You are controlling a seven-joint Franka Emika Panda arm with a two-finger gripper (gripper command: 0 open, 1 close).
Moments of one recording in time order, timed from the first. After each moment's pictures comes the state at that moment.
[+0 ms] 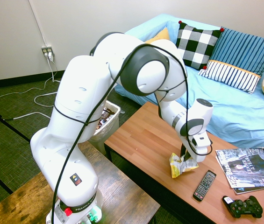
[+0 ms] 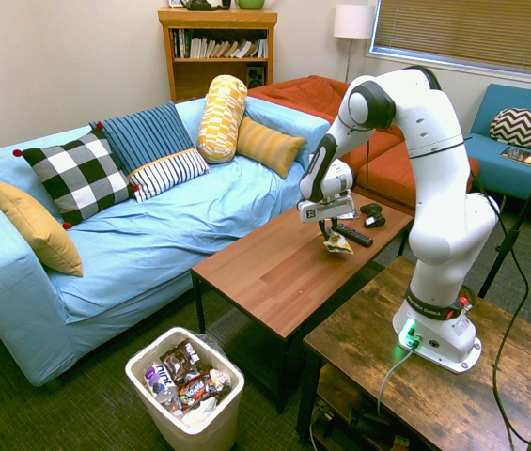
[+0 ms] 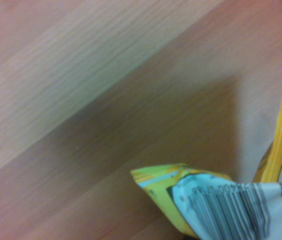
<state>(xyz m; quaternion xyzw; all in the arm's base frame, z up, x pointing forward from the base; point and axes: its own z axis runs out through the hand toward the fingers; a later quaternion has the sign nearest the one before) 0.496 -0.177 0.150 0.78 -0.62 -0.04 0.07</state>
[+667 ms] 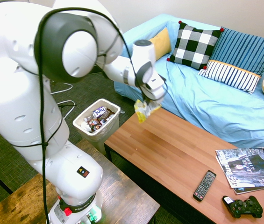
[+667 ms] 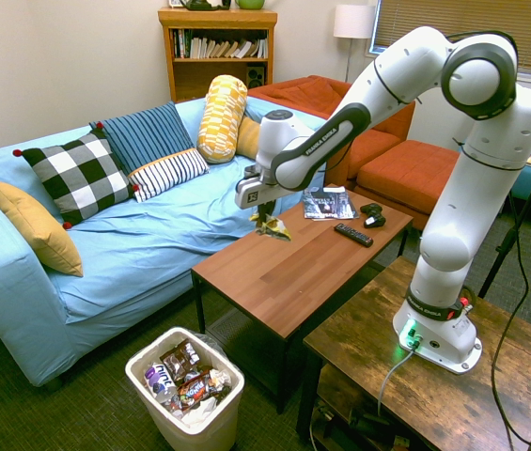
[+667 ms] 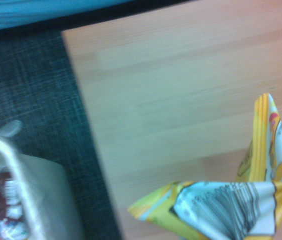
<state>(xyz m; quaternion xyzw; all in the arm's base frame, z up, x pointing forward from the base) 0.444 0.168 0.352 0.89 -0.45 0.10 -0.04</state>
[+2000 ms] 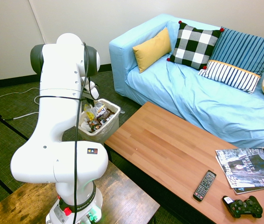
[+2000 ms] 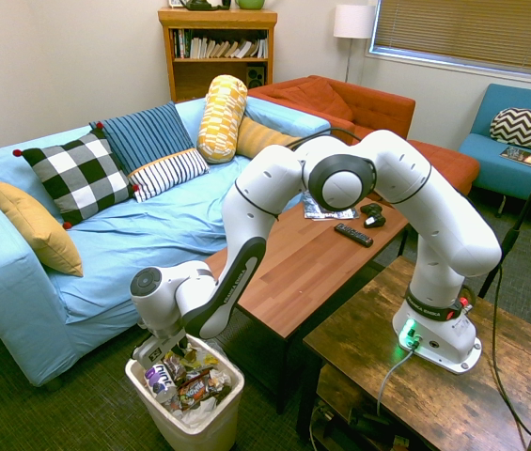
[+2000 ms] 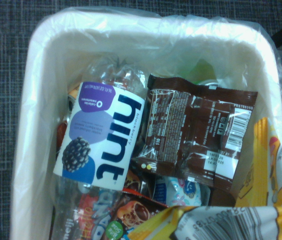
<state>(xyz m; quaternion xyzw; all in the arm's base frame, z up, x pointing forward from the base) 0.417 0.519 0.109 0.93 -0.34 0.10 0.05</state>
